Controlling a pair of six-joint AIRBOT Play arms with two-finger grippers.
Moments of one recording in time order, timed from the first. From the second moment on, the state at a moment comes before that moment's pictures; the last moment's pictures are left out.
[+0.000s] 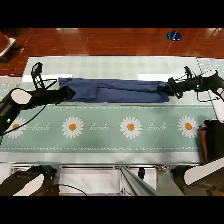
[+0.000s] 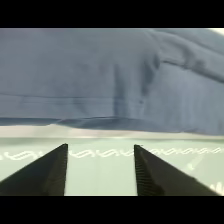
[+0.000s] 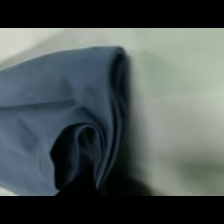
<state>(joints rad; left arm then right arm) -0.10 -1.08 0.74 0.94 -0.64 -1.45 -0.28 -1.83 1.35 -0.77 1.16 1.34</state>
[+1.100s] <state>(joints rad) -0.80 -1.93 1.67 0.84 -0.86 -1.54 -0.35 -0.65 0.93 -0.93 1.38 1.40</state>
